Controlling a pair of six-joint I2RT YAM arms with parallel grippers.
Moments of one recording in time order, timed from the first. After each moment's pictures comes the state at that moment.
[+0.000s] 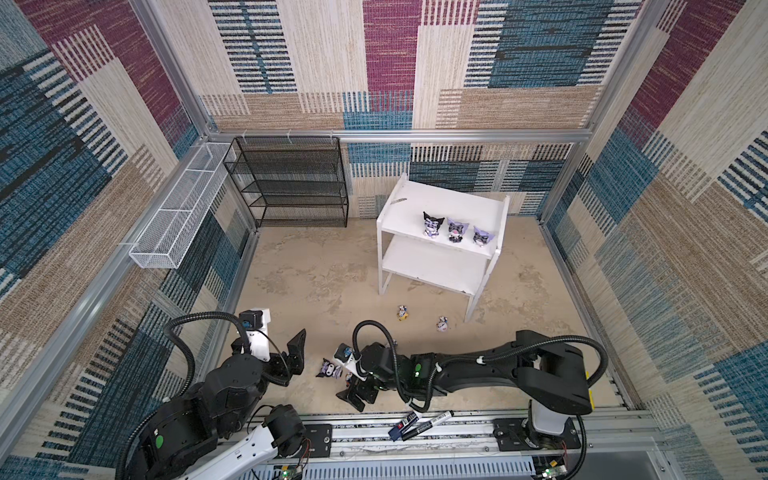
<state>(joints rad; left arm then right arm) -0.90 0.32 0.95 -1.12 -0.65 -0.45 1.30 1.86 1.06 0.10 -0.03 0.15</state>
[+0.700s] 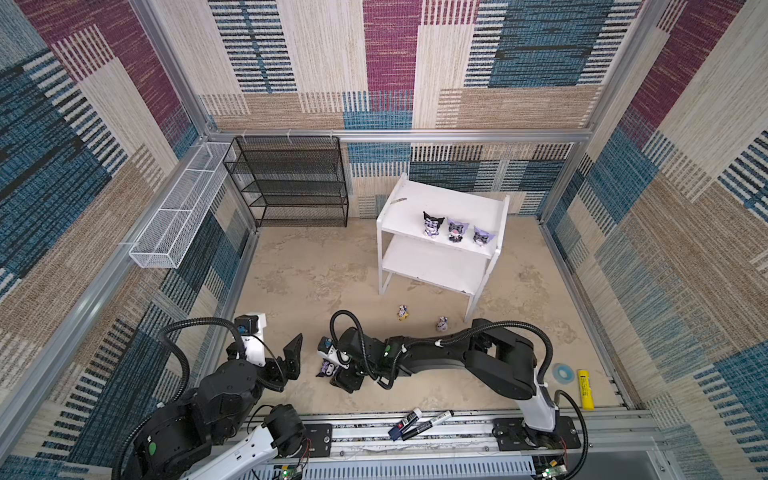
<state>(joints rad) -0.90 0.28 0.94 -1.14 -0.64 -0.44 1.23 2.10 1.33 -0.08 -0.14 0.09</state>
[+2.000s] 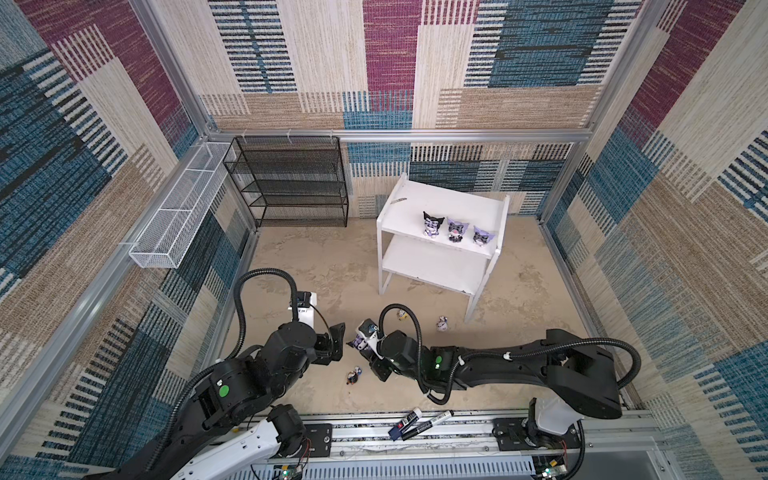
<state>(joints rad) -0.90 0.63 0.93 -0.95 -0.46 -0.61 1.24 1.61 0.85 0.20 0.27 0.21</state>
